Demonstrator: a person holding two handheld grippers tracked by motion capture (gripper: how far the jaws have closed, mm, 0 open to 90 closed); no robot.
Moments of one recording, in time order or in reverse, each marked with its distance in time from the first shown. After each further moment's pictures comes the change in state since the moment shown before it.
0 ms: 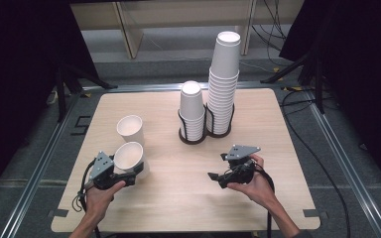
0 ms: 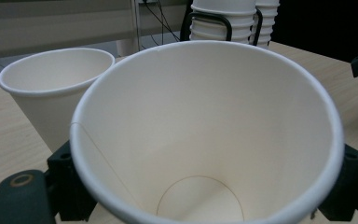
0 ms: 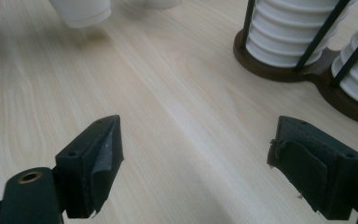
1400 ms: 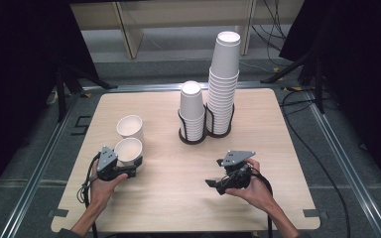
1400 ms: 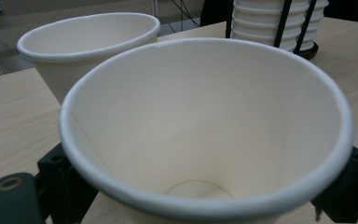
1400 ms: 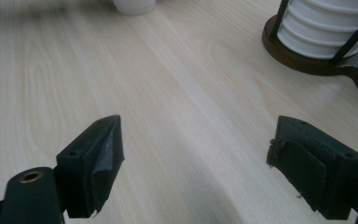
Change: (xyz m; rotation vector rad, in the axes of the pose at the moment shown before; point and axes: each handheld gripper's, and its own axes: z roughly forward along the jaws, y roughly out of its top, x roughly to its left) left arm 0.031 -0.021 0.032 0.038 0.074 0.054; right arm 0.011 -0.005 0.007 0.032 0.057 -0.044
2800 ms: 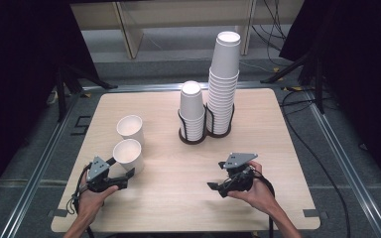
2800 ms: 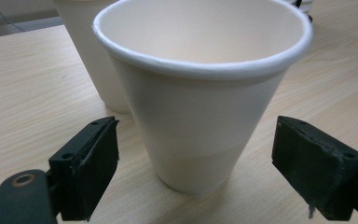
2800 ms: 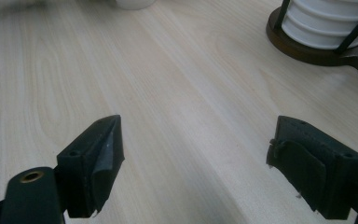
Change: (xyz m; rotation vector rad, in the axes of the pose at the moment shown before) left arm -0.001 -0.013 -0.039 0.087 -0.004 -0.050; right arm 0.003 -0.006 -0.005 0.009 0.007 0.012
